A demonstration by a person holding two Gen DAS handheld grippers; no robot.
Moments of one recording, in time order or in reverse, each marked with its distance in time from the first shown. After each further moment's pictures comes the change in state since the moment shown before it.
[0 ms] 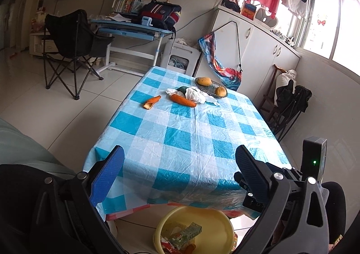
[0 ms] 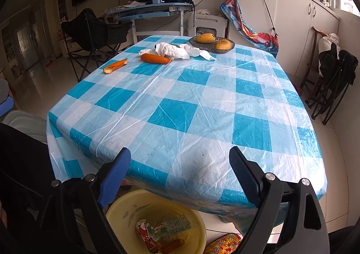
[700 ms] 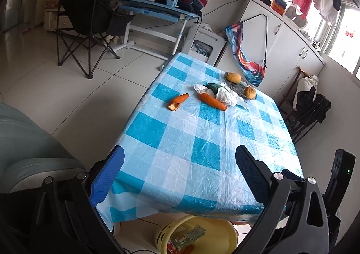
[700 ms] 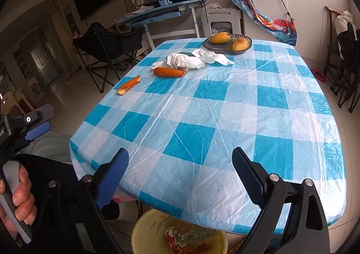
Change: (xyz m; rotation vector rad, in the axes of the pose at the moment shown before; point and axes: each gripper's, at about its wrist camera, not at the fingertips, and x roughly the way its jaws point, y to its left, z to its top) left arm 0.073 0.042 0.046 -0.127 0.141 0.106; right arm 0.028 -0.015 0.046 0.065 0.042 0.204
